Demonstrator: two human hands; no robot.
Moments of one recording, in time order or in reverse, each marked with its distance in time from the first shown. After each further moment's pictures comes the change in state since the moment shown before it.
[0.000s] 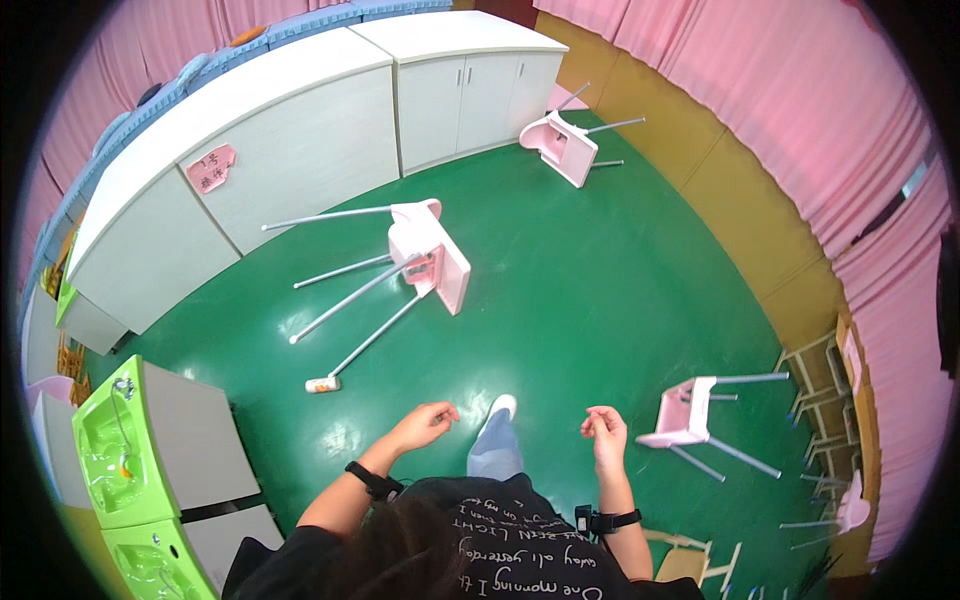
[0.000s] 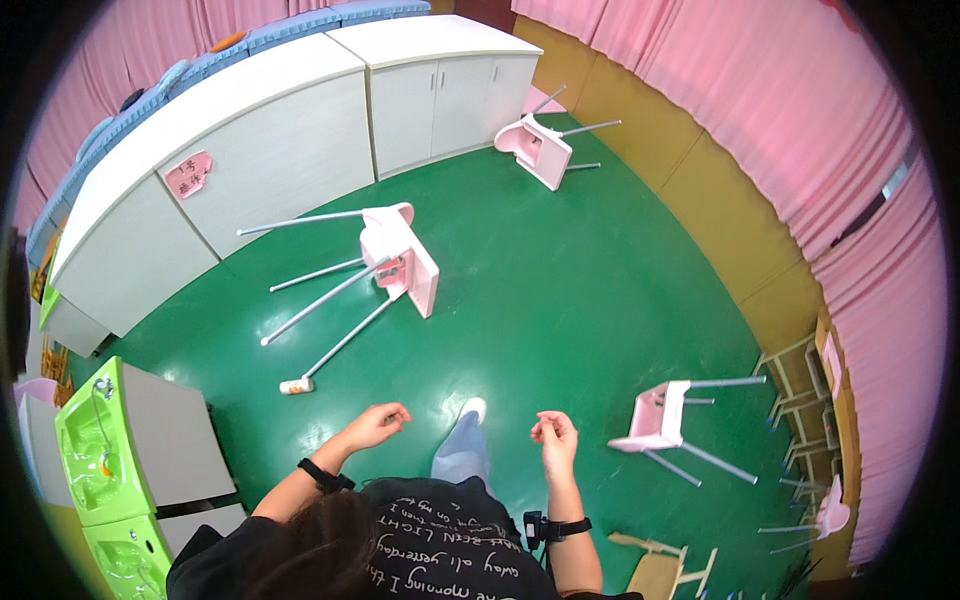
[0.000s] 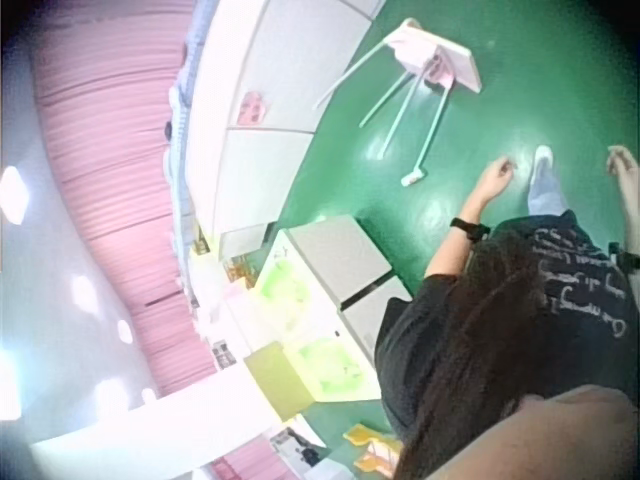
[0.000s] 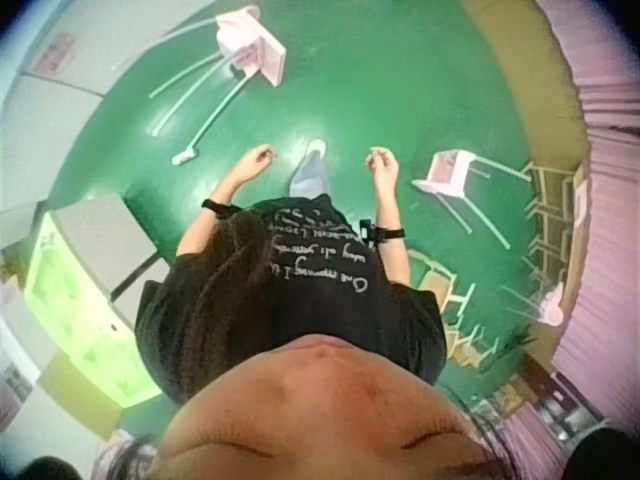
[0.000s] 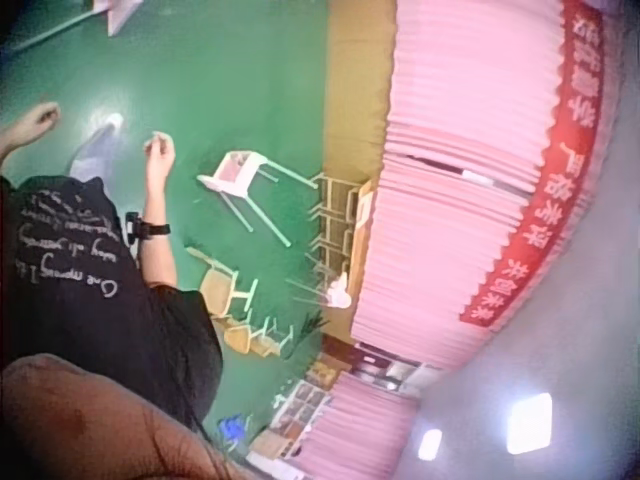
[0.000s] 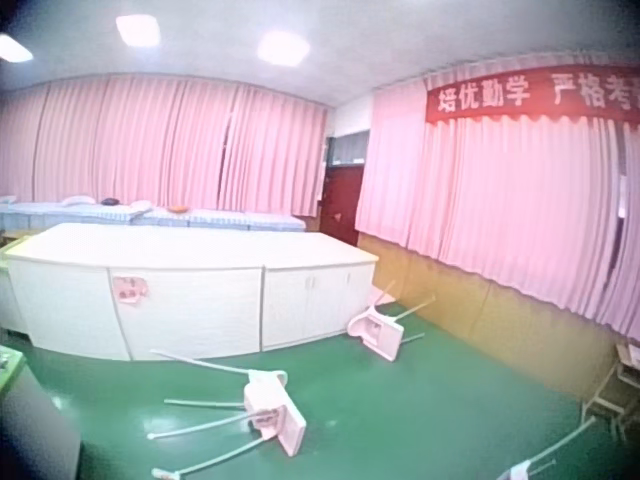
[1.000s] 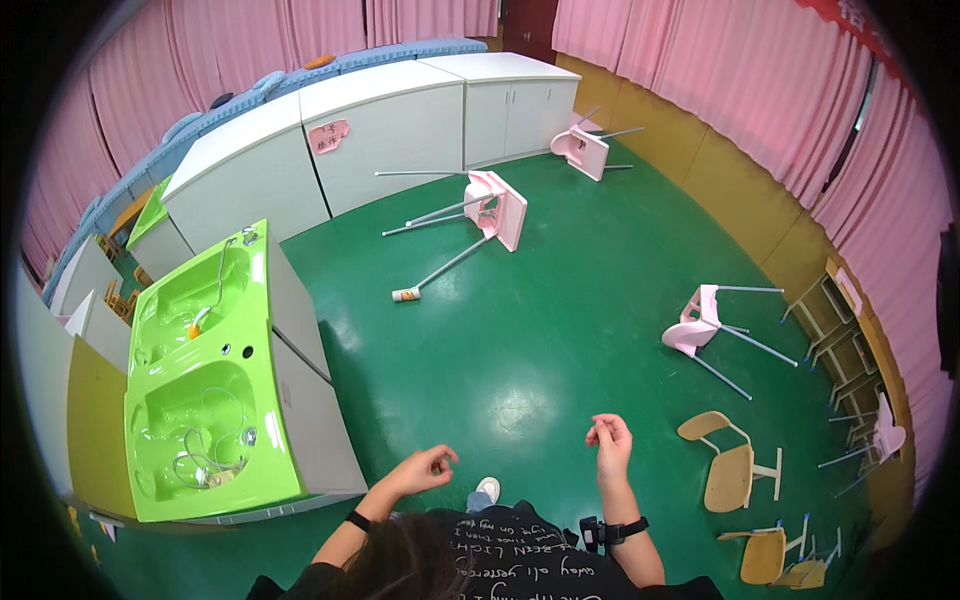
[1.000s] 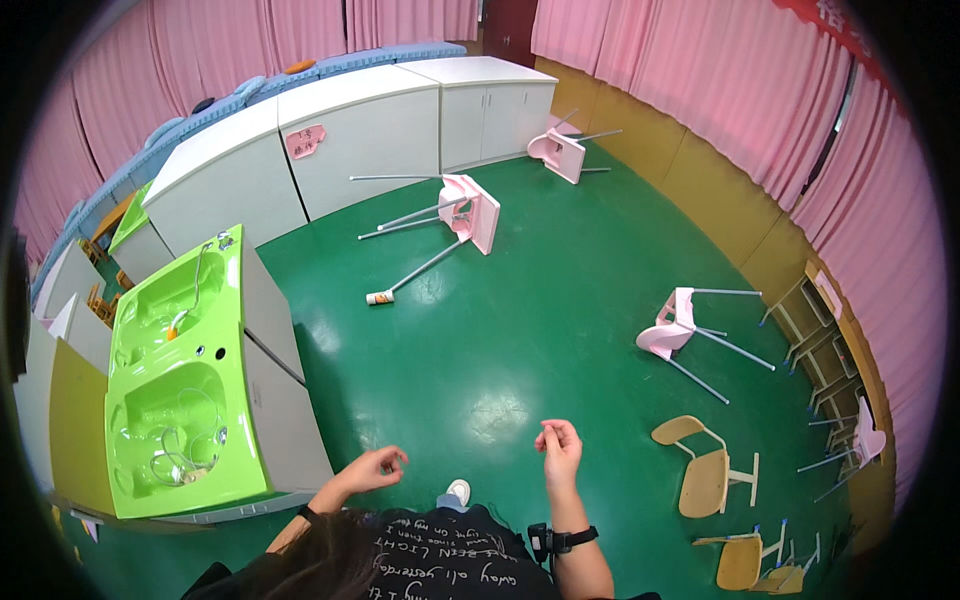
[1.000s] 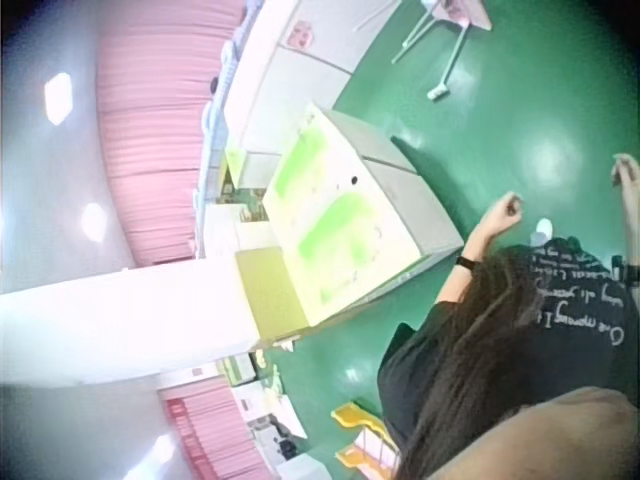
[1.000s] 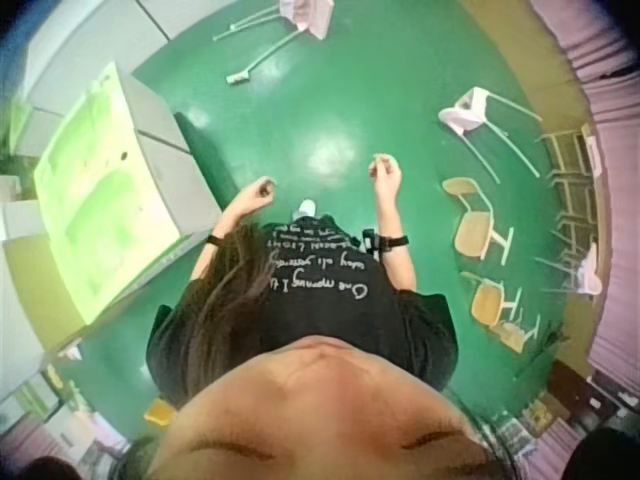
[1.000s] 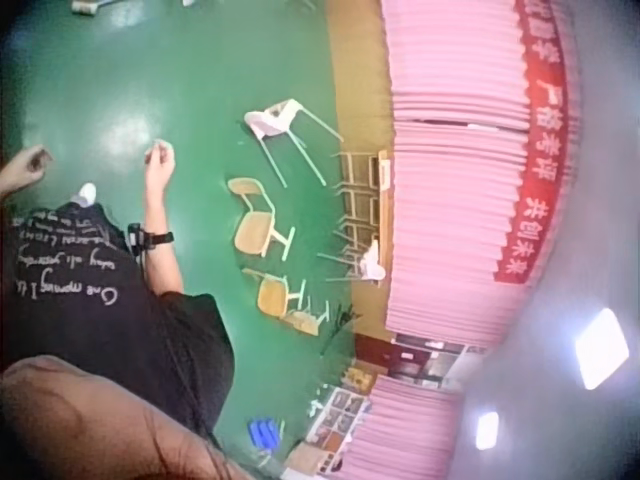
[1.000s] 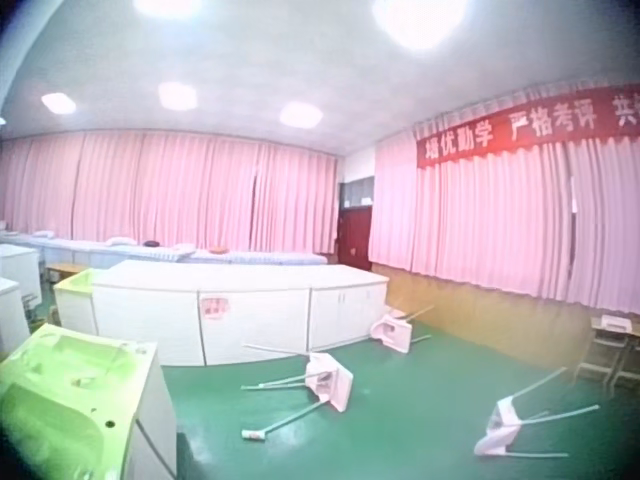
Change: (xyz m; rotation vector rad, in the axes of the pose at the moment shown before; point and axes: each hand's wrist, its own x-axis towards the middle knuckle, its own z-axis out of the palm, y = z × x) left_hand -0.828 0.004 0.269 0.060 -0.015 -0.060; right_hand -0.791 0.085 -0.069 0.164 -0.039 -0.134
